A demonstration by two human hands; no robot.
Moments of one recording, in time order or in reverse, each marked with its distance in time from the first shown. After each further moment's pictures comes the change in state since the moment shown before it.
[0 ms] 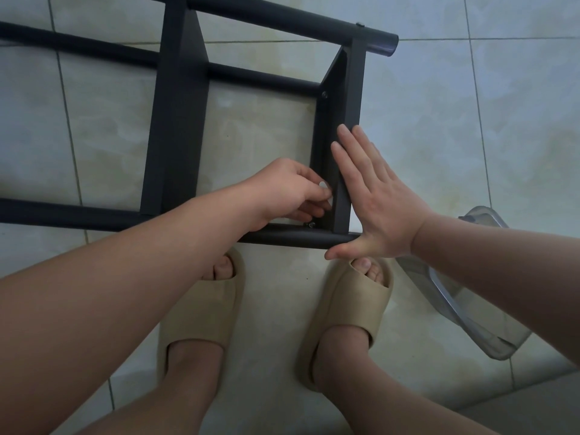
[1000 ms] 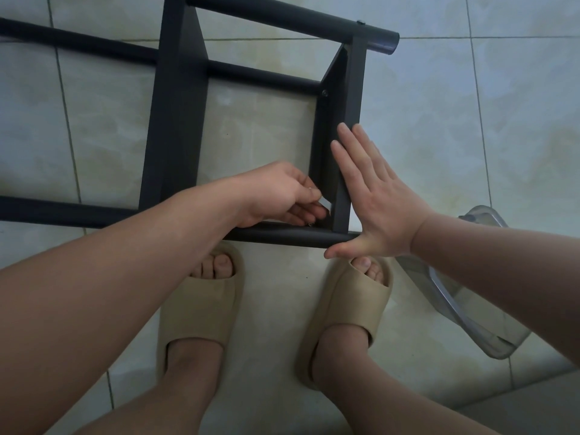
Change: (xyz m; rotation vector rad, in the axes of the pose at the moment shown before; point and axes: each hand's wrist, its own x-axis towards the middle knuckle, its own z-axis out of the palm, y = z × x) left_hand -0.009 0.005 -0.008 0.055 -0.097 -0.081; right_hand 0.000 -0.001 0.000 0.018 -0.002 0.006
